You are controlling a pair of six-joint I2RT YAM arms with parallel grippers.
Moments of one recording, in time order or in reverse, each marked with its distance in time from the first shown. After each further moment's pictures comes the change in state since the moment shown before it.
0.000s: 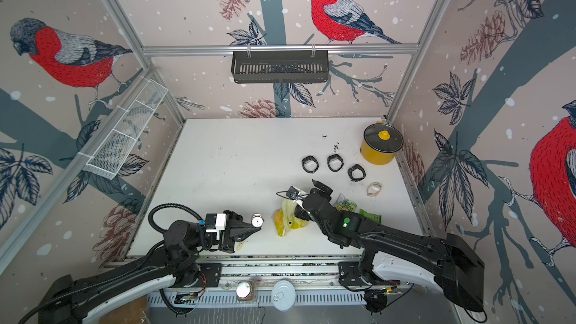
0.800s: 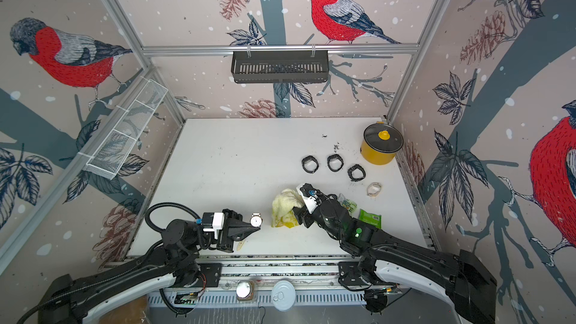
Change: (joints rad) left arm 0.000 0.005 0.031 0.027 0.026 -0.045; right arm 0.005 -0.209 -0.203 0.338 -0.351 0.374
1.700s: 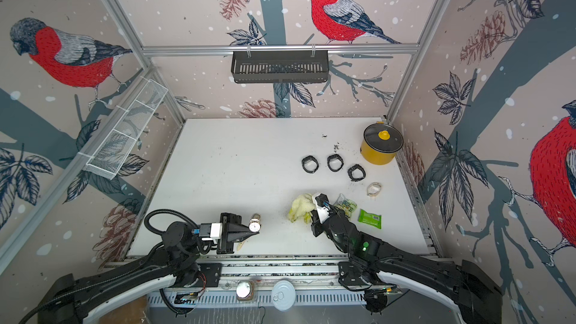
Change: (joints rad) left arm 0.014 0.017 -0.047 0.081 0.063 0.166; right arm 0.018 -0.156 -0.274 0.088 0.123 0.184
